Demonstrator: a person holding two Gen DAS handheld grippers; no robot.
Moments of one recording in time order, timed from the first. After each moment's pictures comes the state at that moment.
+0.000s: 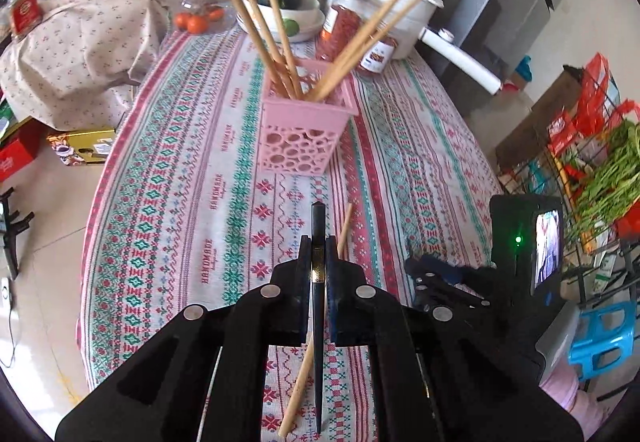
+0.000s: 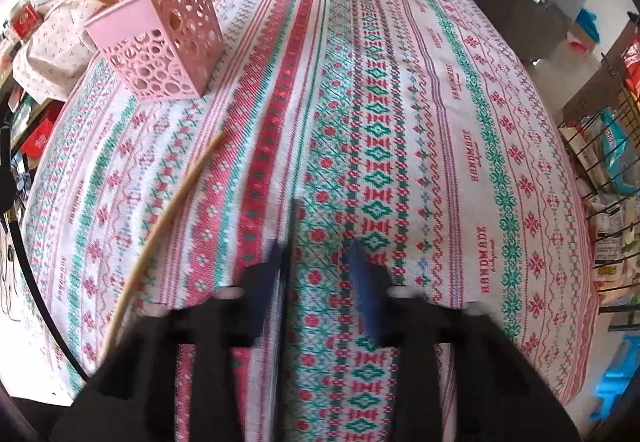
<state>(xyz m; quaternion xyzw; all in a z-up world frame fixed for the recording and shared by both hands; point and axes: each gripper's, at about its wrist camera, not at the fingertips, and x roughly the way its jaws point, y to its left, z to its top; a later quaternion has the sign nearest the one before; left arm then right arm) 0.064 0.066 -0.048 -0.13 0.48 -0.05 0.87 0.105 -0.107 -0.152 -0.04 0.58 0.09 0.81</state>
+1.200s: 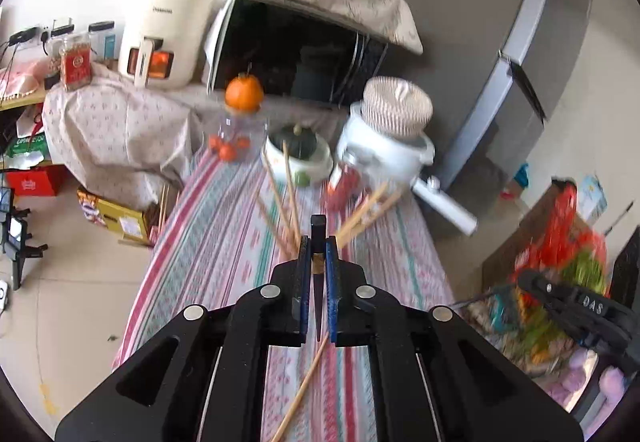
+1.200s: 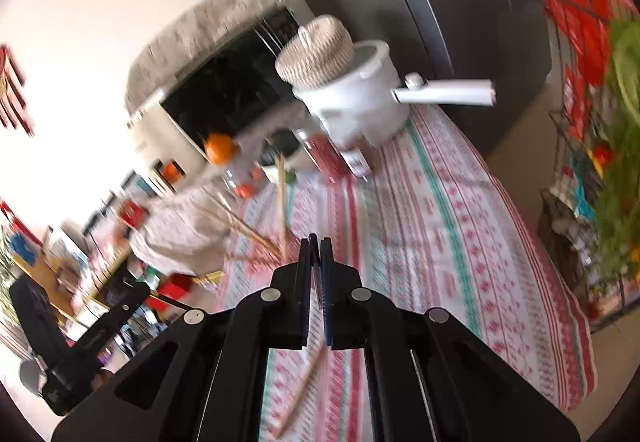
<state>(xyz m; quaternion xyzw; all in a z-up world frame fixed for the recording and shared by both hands) 0.058 0.100 0.085 -0.19 0.30 0.01 0.94 0.106 -0.204 0.069 0.22 0.39 0.17 0.88</state>
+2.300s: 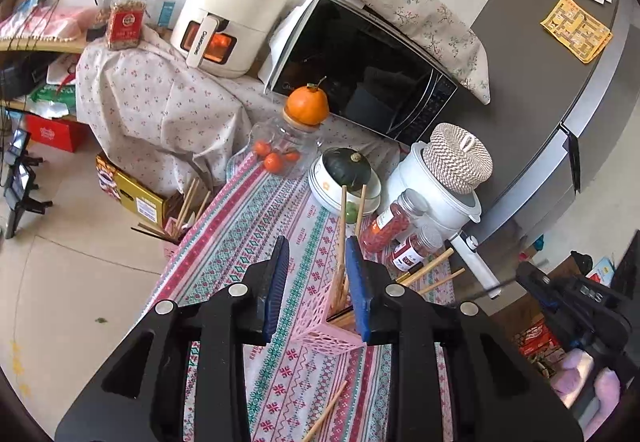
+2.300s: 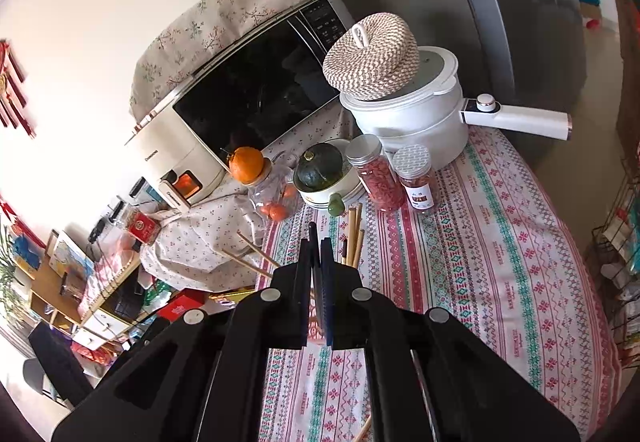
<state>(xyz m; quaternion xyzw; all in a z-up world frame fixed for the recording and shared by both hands) 0.089 0.172 0.061 -0.28 0.29 0.07 0.91 0.198 -0.107 0.075 0.20 0.40 0.18 0.88</state>
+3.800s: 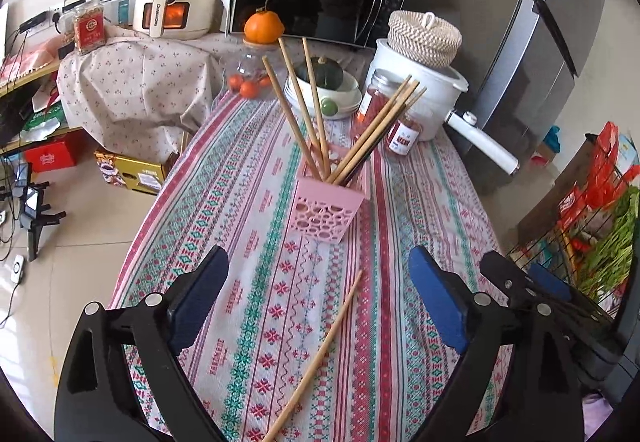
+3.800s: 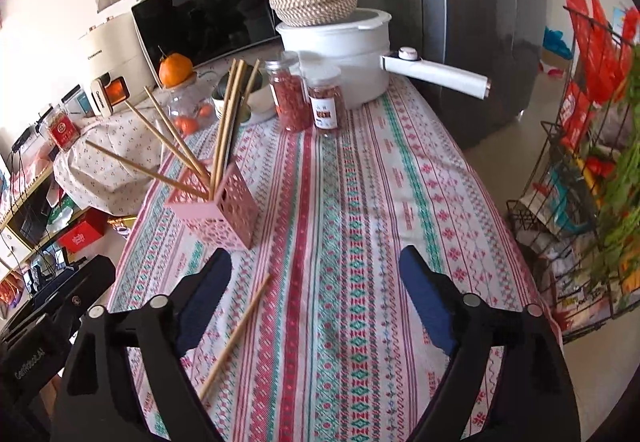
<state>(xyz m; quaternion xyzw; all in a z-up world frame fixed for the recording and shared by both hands) 0.037 0.065 -0.004 -0.15 0.37 0.05 0.91 0.085 -0.146 -0.024 0.04 0.43 0.08 0.90</state>
